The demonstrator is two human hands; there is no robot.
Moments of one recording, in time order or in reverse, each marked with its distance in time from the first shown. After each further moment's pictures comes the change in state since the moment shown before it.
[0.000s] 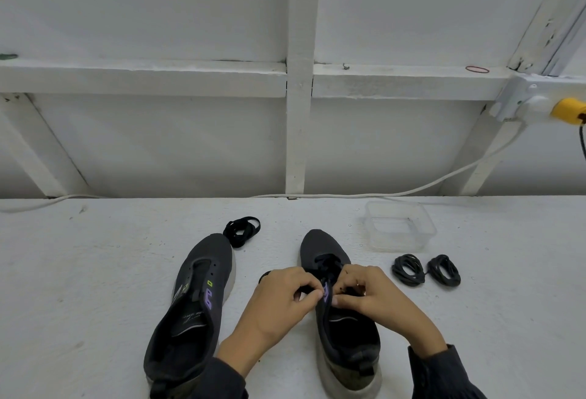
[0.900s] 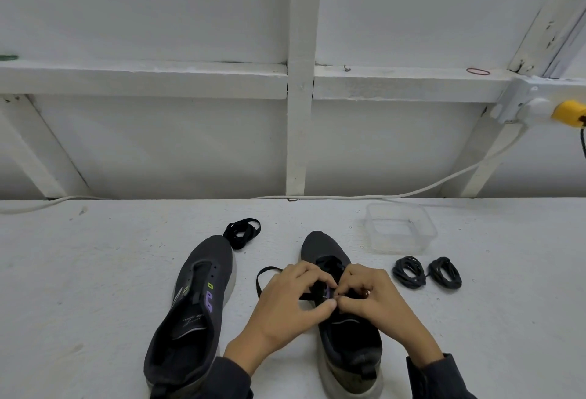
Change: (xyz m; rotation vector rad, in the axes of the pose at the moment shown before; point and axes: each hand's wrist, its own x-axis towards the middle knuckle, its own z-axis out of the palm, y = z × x) left_hand 0.001 -0.002 0.009 -0.010 -0.066 0.003; right_hand -0.006 -0.002 0.008 0.139 0.150 -0.047
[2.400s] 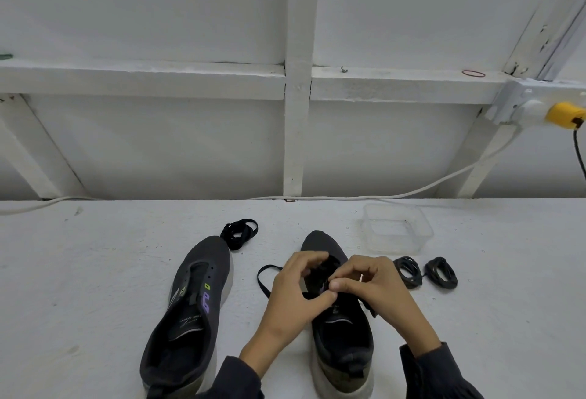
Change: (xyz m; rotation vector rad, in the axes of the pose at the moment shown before) left_hand 0.011 0.005 0.017 -0.430 0.204 -0.047; right_hand 0.004 -0.026 -0.011 0.160 0.093 0.036
